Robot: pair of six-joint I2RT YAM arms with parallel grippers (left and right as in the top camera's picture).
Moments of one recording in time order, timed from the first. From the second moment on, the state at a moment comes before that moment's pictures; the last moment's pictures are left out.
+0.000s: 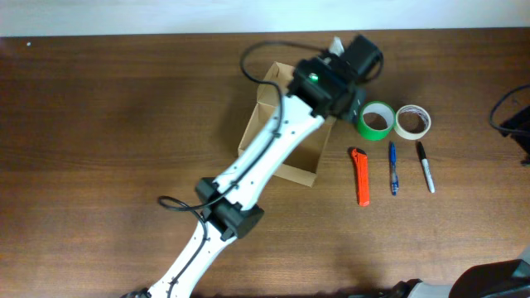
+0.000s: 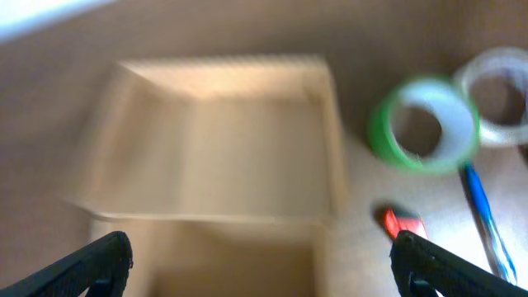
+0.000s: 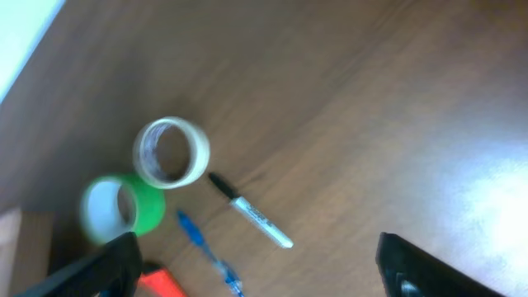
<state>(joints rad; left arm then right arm) -0.77 2.56 3.04 -1.52 -0.29 -0.34 -0.71 1.54 1.57 -1.11 -0.20 0.20</state>
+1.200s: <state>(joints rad) 0.30 2.33 2.73 -1.68 -0.19 -0.28 -0.10 1.91 1.64 -1.05 -0.01 0.34</state>
